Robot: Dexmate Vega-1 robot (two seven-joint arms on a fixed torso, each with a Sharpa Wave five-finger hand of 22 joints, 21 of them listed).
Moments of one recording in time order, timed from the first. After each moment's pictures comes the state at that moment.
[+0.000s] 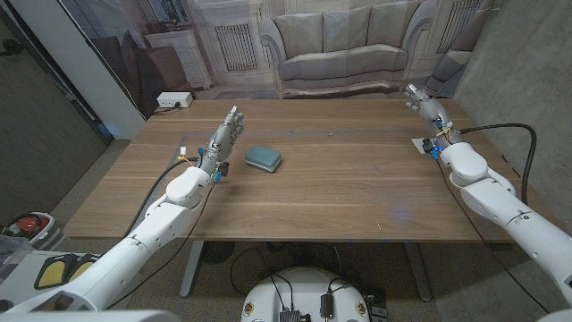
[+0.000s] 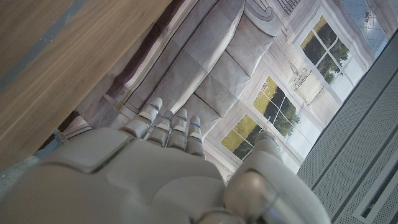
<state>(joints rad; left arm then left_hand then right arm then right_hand) 0.98 0.62 0.35 -1.55 -0.60 -0.25 0.05 0.35 -0.03 0.08 0.09 0.31 -0.02 0.03 0.21 0.18 -0.03 -0.02 0.21 0.18 -0.08 -0.01 0.19 0.18 -0.13 -0.03 0.21 0.18 -0.88 -0.75 -0.28 -1.40 0.36 0.33 -0.14 0.18 0.01 0.21 -0.11 0.20 0.21 -0.01 0.20 0.18 0.25 0.00 0.23 0.18 0.15 -0.01 0.19 0.18 0.23 -0.04 0.21 0.18</state>
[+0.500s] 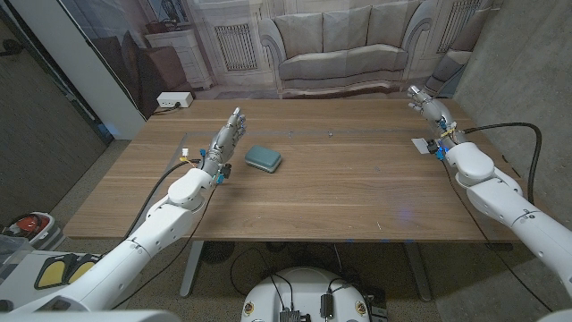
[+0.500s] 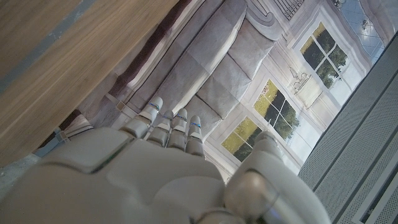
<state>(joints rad) 1.00 0.63 0.35 -1.60 -0.58 -0.22 0.08 0.35 -0.03 0.07 0.10 0.31 -0.02 0.03 0.21 0.18 -0.02 -0.02 0.21 0.18 -0.08 0.00 0.19 0.18 -0.13 -0.03 0.21 0.18 -0.86 -0.77 -0.28 -1.35 0.37 0.36 -0.11 0.18 0.01 0.21 -0.11 0.21 0.22 -0.02 0.20 0.18 0.25 0.00 0.23 0.18 0.15 -0.02 0.19 0.18 0.24 -0.04 0.21 0.18</state>
